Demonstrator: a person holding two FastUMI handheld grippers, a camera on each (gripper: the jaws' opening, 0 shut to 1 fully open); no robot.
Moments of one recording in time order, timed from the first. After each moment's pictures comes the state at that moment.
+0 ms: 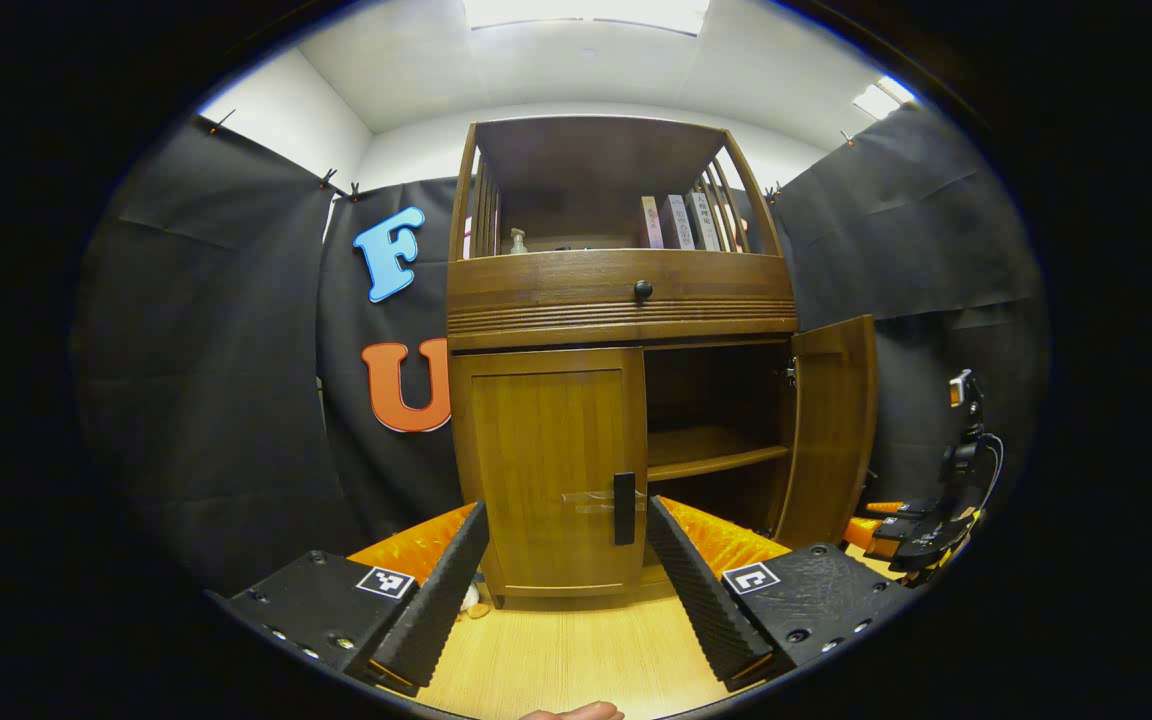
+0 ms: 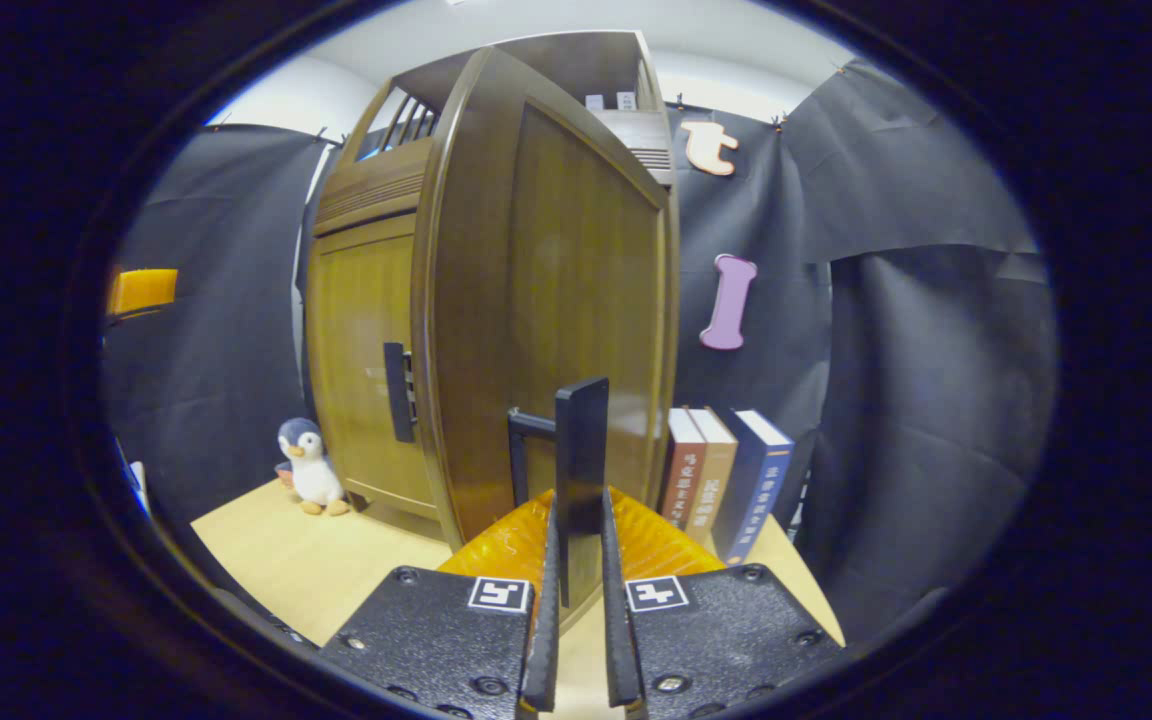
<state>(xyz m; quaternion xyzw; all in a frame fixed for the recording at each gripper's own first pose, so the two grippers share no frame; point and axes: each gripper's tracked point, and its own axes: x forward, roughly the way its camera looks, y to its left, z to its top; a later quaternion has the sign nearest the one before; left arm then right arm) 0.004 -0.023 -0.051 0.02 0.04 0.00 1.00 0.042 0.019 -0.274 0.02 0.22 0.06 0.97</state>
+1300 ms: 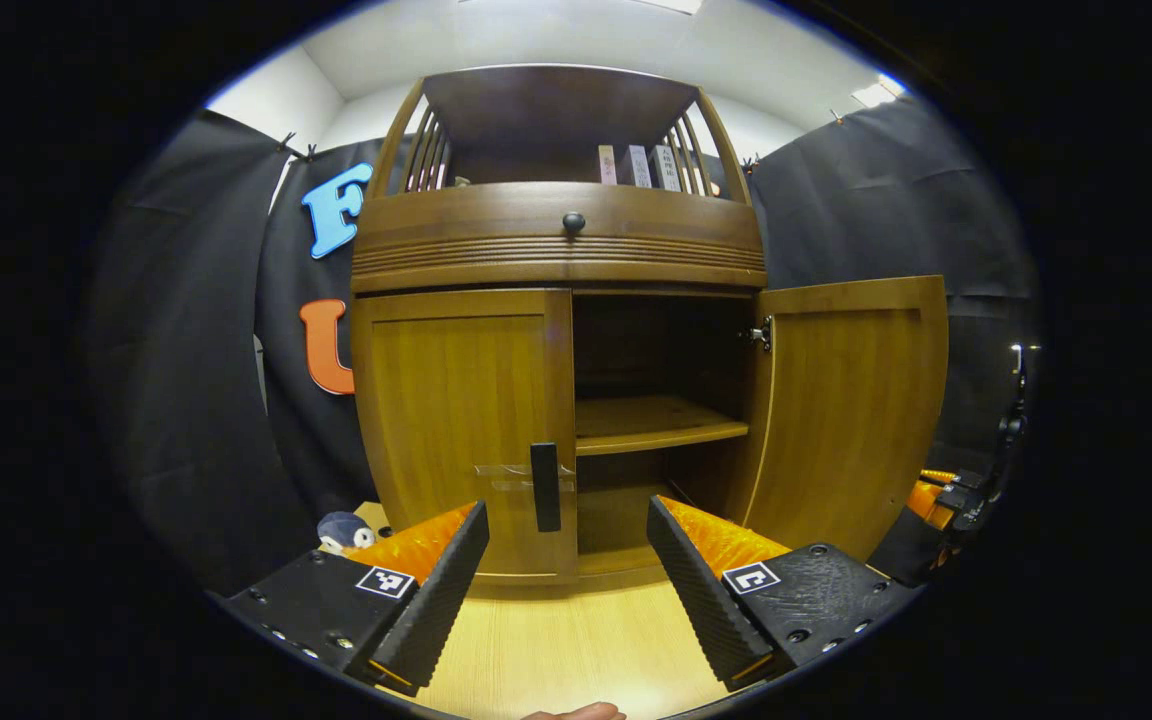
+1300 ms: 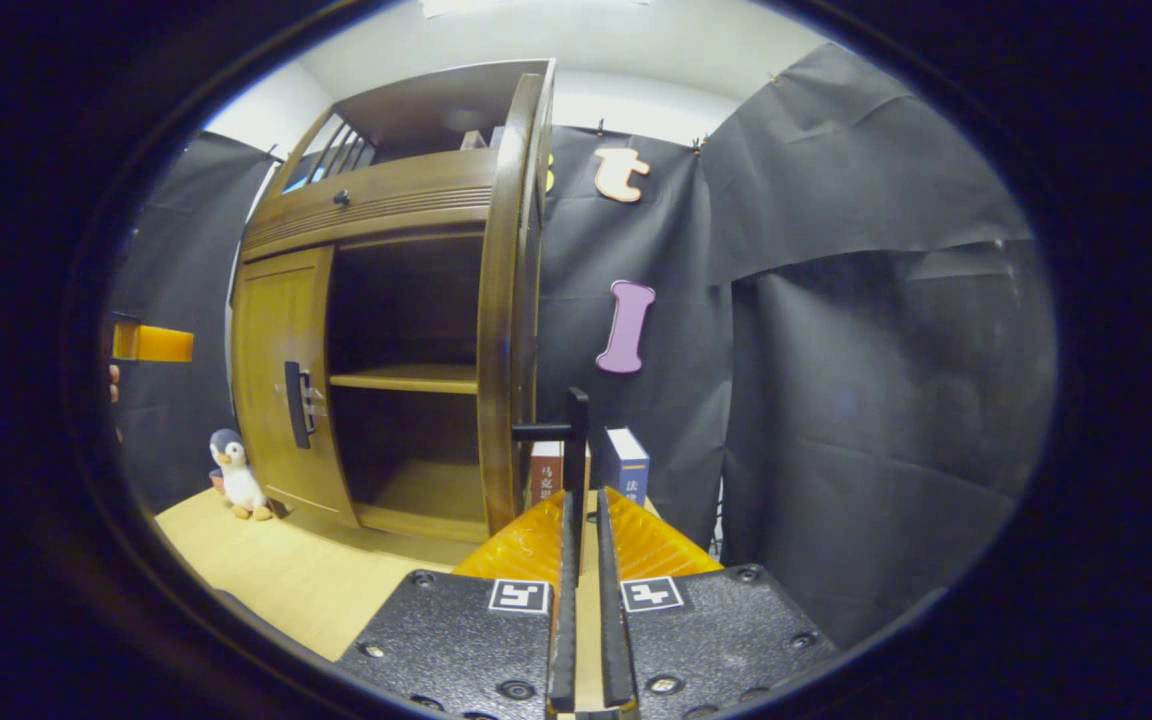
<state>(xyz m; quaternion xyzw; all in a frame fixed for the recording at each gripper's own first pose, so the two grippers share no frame) 0.065 -0.100 -0.105 0.00 0.09 -0.05 0.99 0.015 -0.106 -0.259 0.02 0.17 -0.04 0.98</state>
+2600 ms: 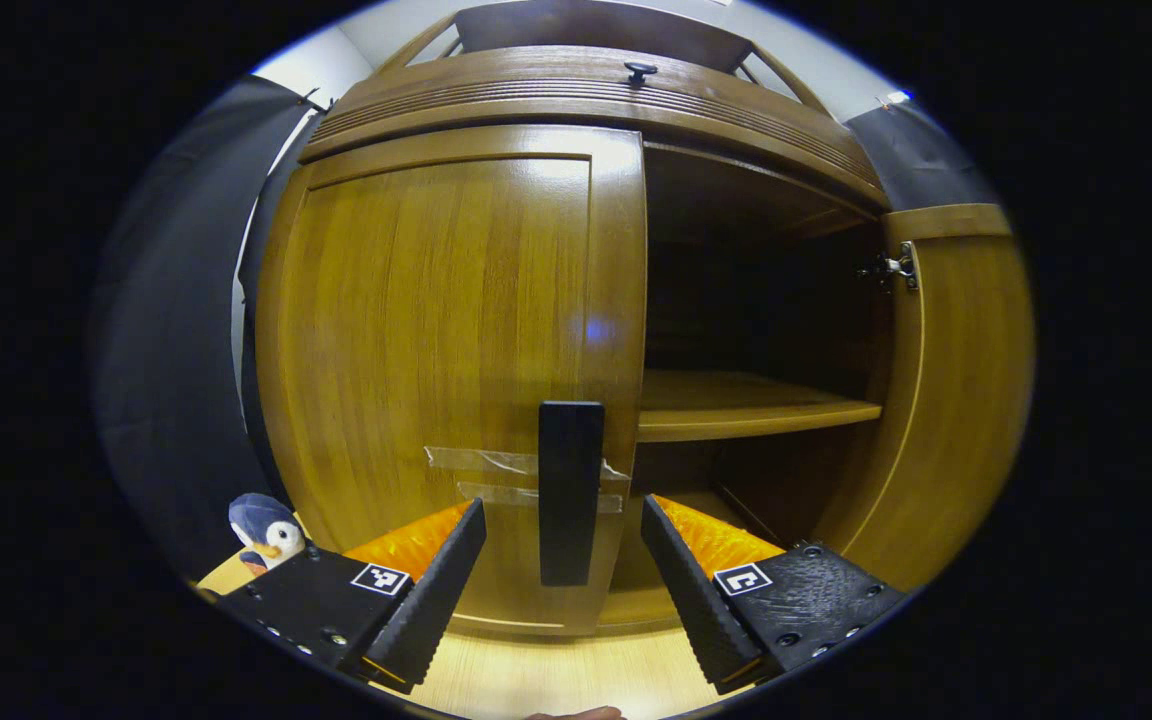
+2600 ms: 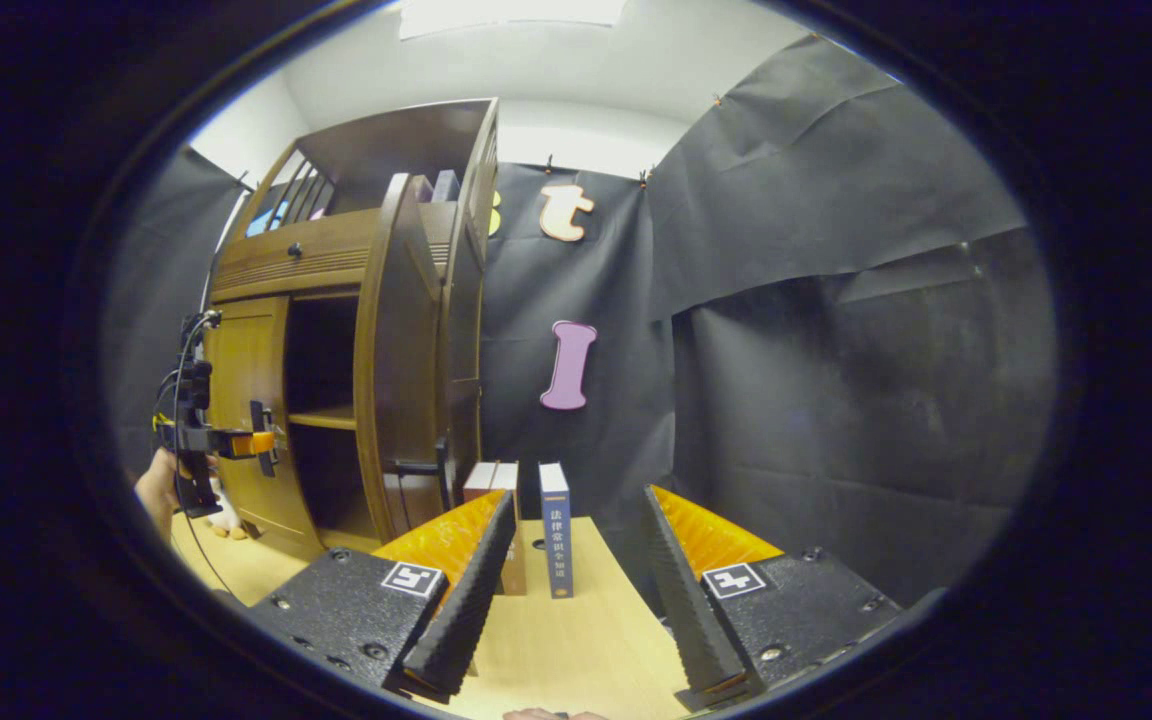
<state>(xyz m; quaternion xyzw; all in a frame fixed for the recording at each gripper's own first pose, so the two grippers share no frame) 0.246 -0.086 -0.211 -0.03 0.09 0.00 1.00 -0.009 -0.179 -0.220 0.03 0.12 -0.09 0.99</state>
